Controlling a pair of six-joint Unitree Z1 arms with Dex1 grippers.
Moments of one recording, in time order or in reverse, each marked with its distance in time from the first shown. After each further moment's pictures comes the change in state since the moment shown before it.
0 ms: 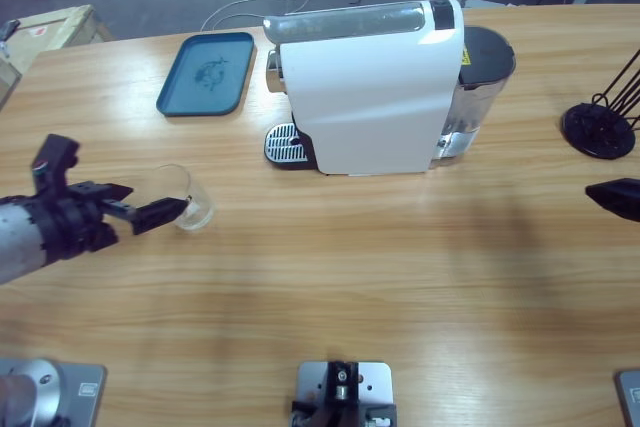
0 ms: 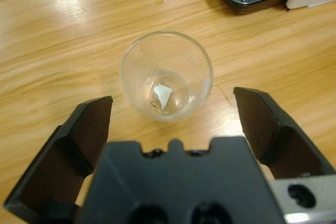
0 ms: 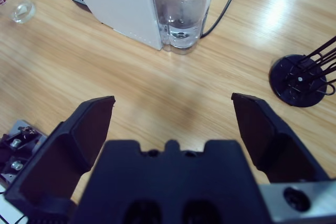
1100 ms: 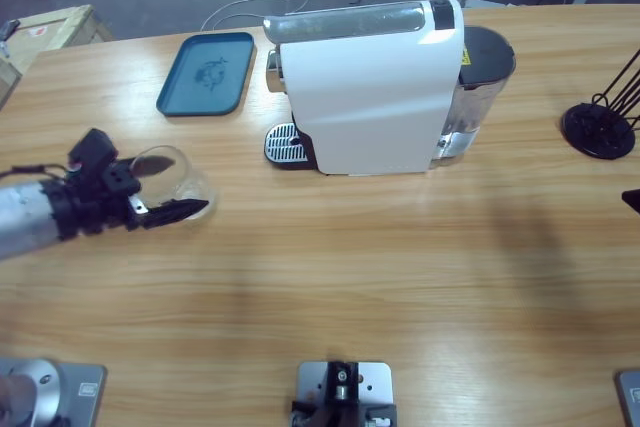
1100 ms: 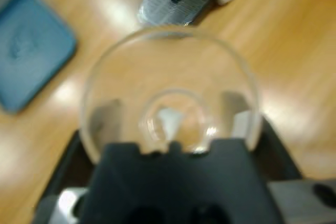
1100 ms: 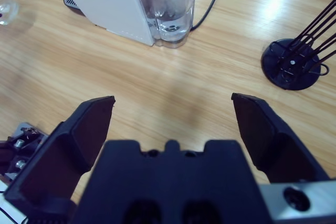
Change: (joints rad) arm 0 0.358 0.095 0.112 -0.395 -0.568 0.814; arm 1 0.001 -0.083 0.016 0.061 -0.020 0.073
